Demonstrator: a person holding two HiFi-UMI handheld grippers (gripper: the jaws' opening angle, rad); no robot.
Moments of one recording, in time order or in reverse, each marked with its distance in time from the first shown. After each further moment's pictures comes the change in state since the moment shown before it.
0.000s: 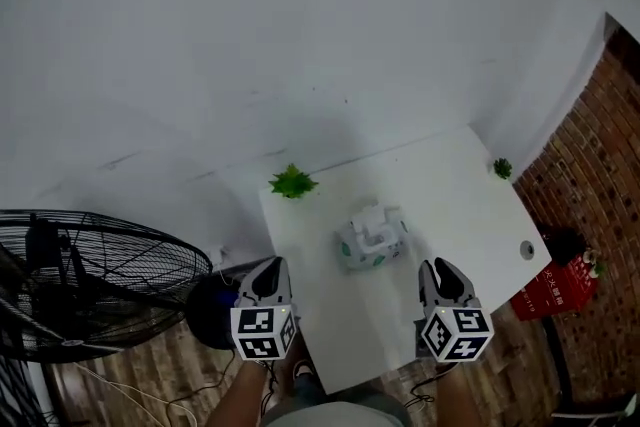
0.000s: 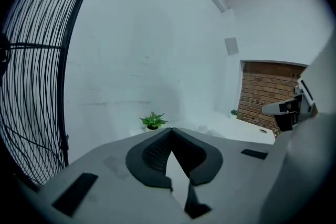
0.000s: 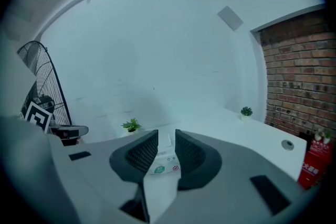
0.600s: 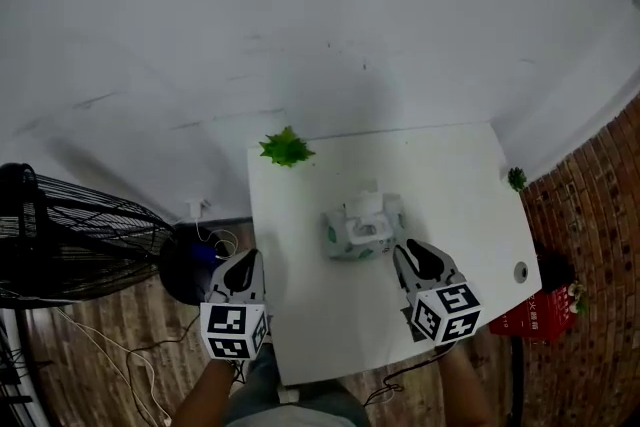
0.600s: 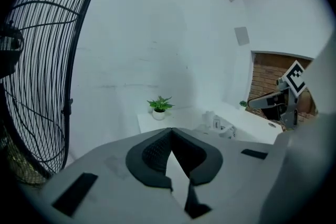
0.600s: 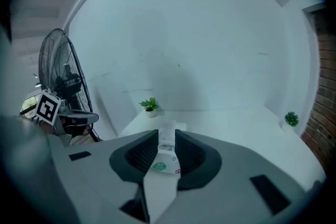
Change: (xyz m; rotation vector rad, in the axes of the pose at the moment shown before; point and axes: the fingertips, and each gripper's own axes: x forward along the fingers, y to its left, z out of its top) left arm 0.002 0.005 -0.047 -0.037 0.090 0.102; right arm 0.078 0.014 -0.023 -0.221 0.211 0.346
